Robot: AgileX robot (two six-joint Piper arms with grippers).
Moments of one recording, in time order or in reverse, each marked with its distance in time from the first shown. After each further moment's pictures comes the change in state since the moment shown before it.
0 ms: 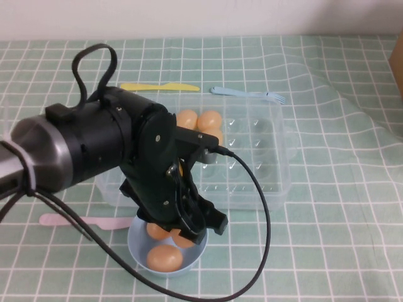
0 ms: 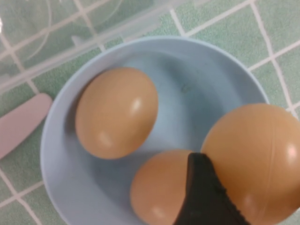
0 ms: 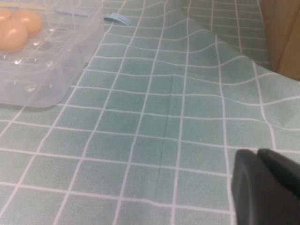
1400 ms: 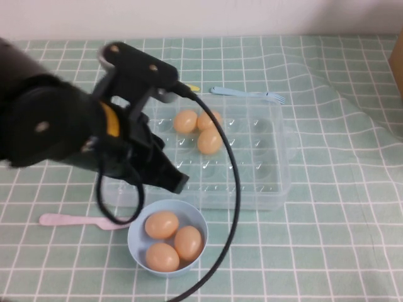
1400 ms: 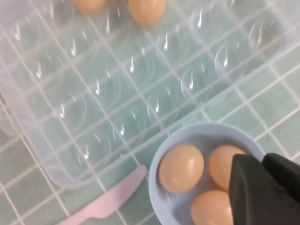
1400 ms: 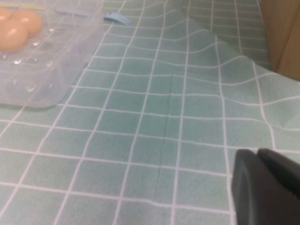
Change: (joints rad) right arm 0.000 0.000 0.000 0.000 0.000 0.000; left arm 0.000 -0.334 0.019 0.209 -0.071 0.053
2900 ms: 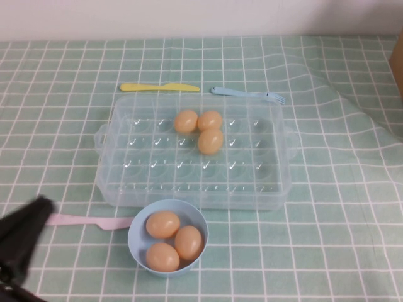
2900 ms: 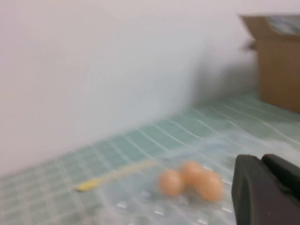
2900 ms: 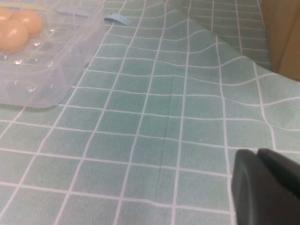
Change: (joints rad) right arm 0.000 0.000 0.000 0.000 0.002 0.000; left arm 0.146 -0.942 1.007 -0.203 -1.053 0.313
